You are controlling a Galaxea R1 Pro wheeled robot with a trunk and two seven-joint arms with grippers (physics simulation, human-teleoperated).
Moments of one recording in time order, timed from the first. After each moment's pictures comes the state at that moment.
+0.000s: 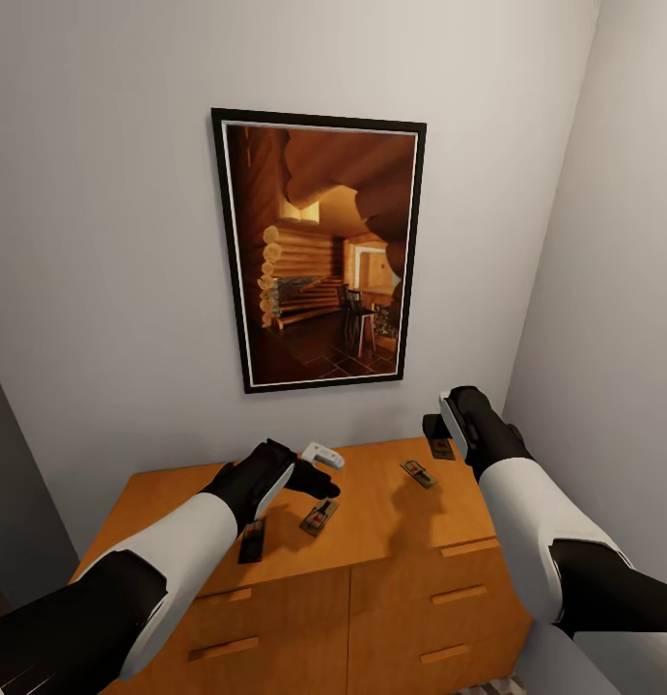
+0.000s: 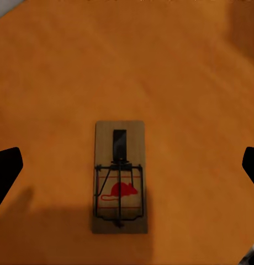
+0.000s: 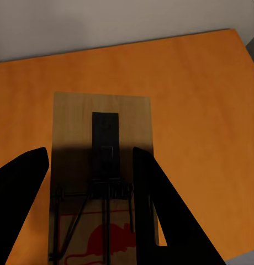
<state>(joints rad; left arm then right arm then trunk) -1.01 -0.17 -0.44 -0.39 0.05 0.62 -0.30 -1.08 0.05 -0.10 -0.62 0.16 0.90 -0.09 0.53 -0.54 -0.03</state>
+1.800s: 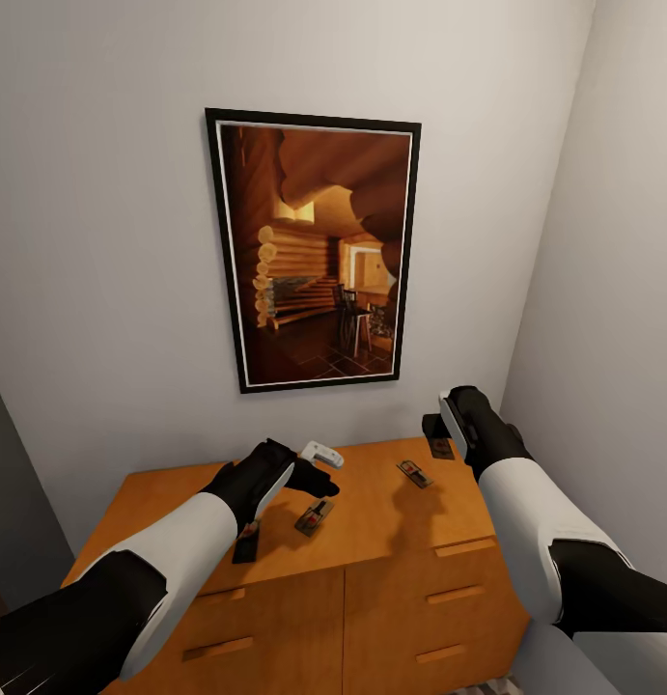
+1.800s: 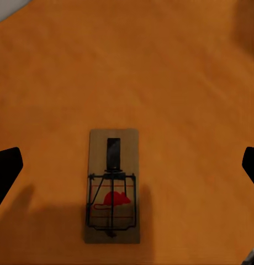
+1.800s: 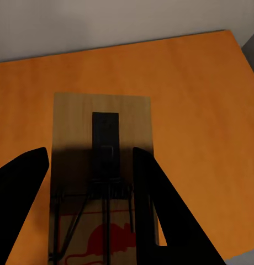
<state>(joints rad) -1.01 -0.17 -0.44 -0.40 0.05 0.62 -0.29 -1.08 0.06 -0.10 -0.62 0.16 0.90 -0.09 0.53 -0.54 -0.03</state>
